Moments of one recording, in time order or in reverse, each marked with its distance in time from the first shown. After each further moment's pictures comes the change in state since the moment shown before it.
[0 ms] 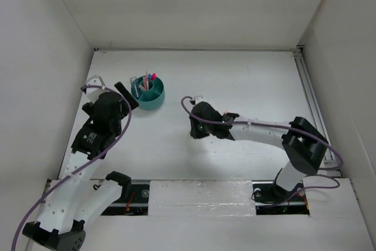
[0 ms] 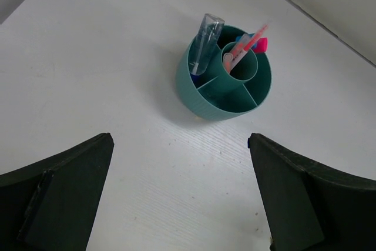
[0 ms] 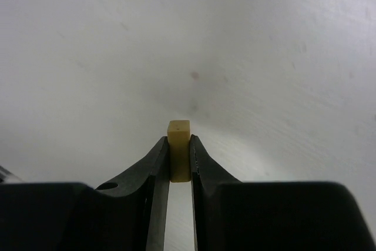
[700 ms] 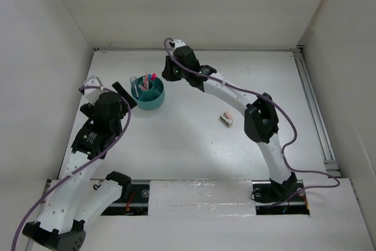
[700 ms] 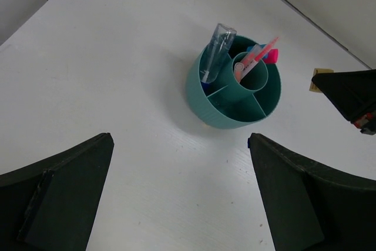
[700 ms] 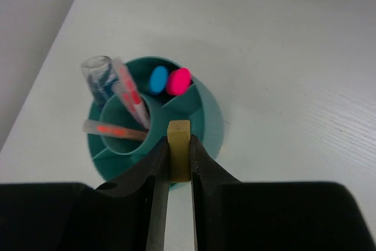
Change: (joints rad) left arm 0.000 0.002 -0.001 -0.005 -0.058 -0.014; right arm -0.184 0.603 1.111 -0.049 -0.101 -0.141
